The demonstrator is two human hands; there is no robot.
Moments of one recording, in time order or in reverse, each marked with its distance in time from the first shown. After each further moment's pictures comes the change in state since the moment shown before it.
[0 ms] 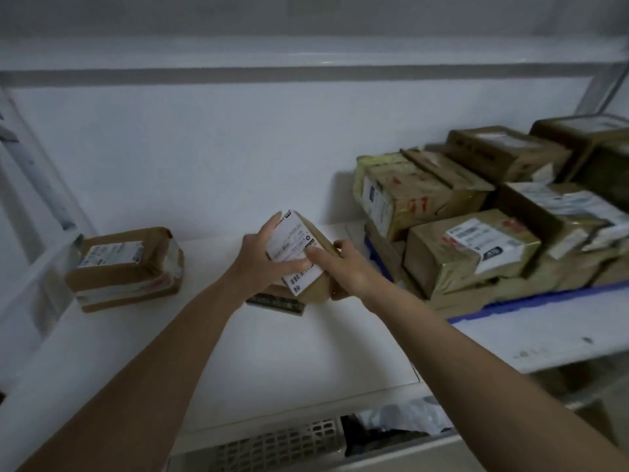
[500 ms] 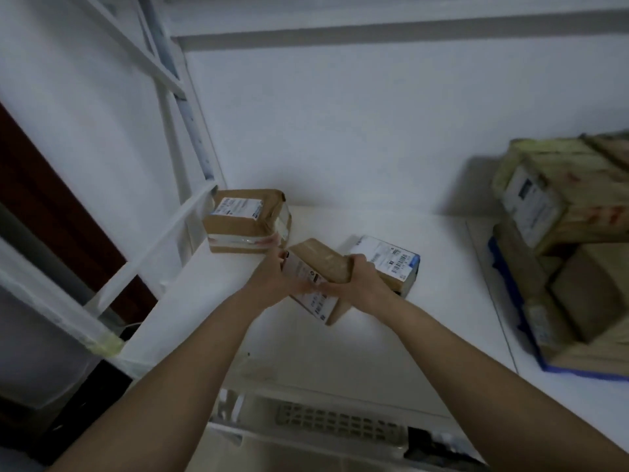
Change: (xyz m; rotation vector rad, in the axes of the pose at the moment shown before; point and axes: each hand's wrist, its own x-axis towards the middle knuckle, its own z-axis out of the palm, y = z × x) left_hand -0.061 -0.099 -0.076 -0.039 0.242 -0.399; right_hand 0.048 0.005 0.139 -0.271 -0.306 -0.152
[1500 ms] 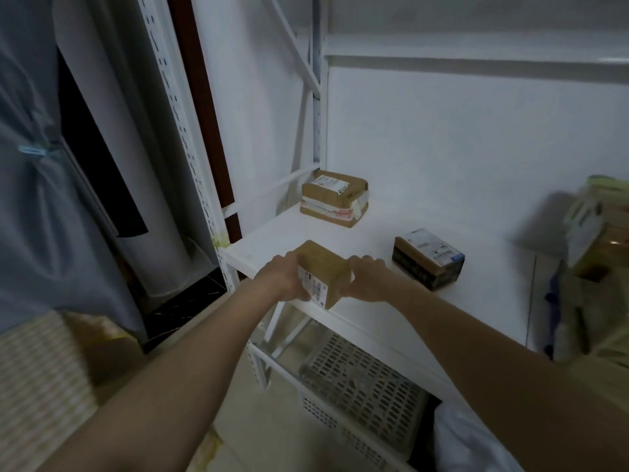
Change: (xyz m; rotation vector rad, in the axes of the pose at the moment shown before) left_hand -0.190 -0.011 0.031 0.607 0.271 -0.344; right_hand -0.105 -0.009 0.022 -0.819 -0.312 -0.428
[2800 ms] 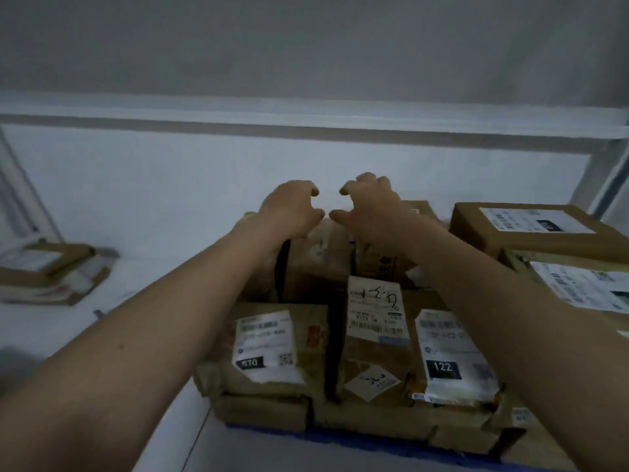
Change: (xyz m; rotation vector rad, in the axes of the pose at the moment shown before) left_hand -0.039 0.603 0.063 -0.009 0.257 0.706; right_hand -0.262 0.437 -0.259 -0.105 0.613 0.359
